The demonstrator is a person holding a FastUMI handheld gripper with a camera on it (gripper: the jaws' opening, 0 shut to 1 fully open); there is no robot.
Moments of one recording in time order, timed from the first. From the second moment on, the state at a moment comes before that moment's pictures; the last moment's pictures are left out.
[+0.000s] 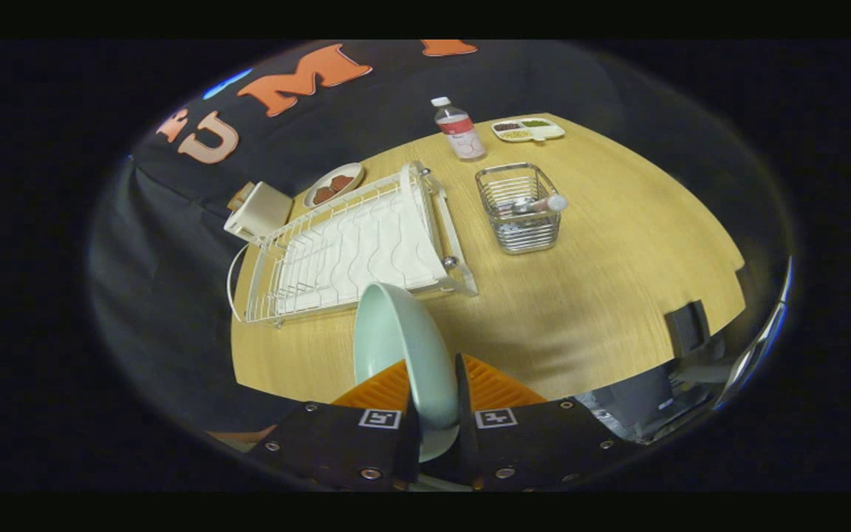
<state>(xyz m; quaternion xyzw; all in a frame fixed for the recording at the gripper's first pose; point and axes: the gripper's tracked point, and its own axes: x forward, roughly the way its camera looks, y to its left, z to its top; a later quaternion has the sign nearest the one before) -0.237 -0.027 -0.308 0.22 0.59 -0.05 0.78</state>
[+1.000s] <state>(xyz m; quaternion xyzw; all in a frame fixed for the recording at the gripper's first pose) -0.200 -0.047 -0.363 0.24 0.52 -0.04 0.82</state>
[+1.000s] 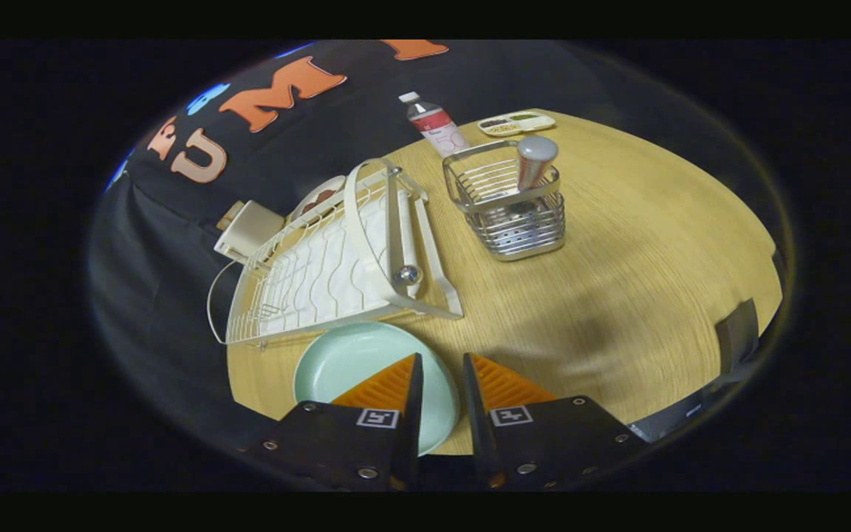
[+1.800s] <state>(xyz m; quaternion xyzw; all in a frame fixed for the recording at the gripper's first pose) -0.126 -0.142 -0.320 0.04 0.33 -0.12 0.93</state>
